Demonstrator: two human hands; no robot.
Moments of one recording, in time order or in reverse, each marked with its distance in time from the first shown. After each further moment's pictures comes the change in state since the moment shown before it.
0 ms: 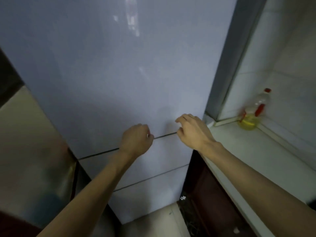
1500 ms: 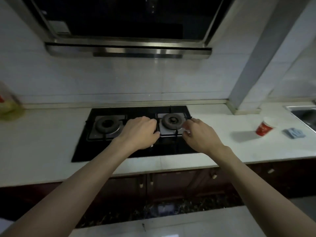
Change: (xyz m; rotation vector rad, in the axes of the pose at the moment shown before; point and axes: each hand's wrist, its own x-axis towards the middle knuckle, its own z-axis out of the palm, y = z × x) left_hand -0.419 0.530 0.071 0.003 -0.379 1.564; right_hand -0.736 0.031 -0.238 -0.306 0.035 1.461
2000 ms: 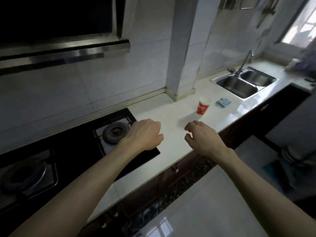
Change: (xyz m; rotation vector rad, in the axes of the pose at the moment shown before) left_hand 0.184 0.153 0.050 0.002 -0.122 0.477; right_hand -0.034 0.183 -0.010 -0.078 -0.008 0.495
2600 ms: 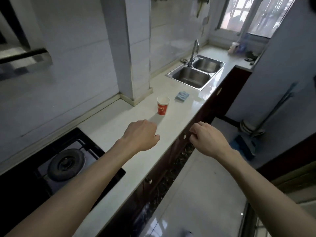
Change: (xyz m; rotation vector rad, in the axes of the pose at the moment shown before) left_hand 0.142 0.099 0.007 0.053 -0.067 0.274; right_hand -0.010 0.145 -0.017 -0.074 0.020 0.361
